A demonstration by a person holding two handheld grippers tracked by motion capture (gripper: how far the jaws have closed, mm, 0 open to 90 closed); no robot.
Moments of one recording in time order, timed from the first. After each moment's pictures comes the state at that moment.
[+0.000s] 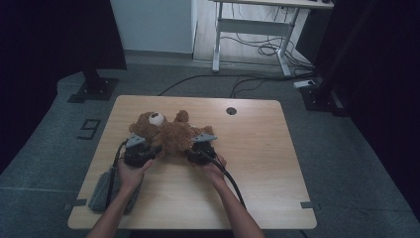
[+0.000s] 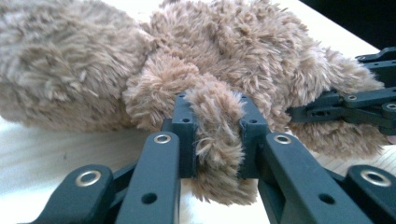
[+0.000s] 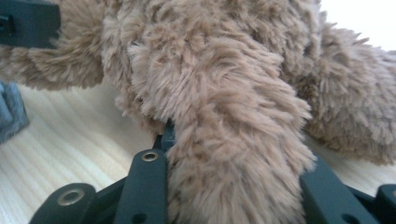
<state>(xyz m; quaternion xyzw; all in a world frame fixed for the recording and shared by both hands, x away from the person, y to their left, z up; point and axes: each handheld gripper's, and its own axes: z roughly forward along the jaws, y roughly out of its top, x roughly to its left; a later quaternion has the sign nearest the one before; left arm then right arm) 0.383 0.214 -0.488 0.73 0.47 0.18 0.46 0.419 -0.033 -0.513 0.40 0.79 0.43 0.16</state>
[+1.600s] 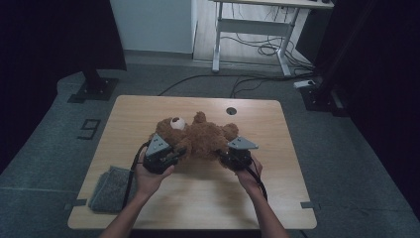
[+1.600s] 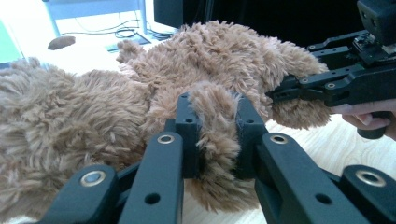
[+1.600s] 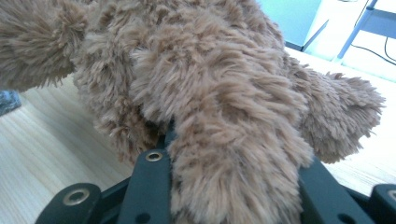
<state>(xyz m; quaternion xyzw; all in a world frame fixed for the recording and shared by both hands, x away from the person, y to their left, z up) 0.335 0.138 -0.433 0.76 0.36 0.19 0.51 0.374 -0.140 -0.470 0.37 0.77 0.47 0.25</state>
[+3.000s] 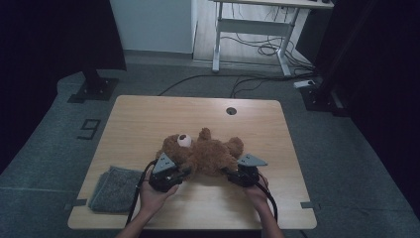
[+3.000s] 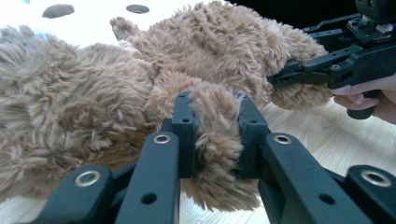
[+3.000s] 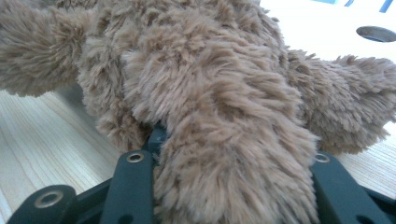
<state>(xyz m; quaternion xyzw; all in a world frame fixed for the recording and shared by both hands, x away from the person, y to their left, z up) 0.310 0.127 -0.482 0.78 0.37 0.14 0.49 0.347 -0.171 -0.521 0.38 0.77 0.48 0.20</state>
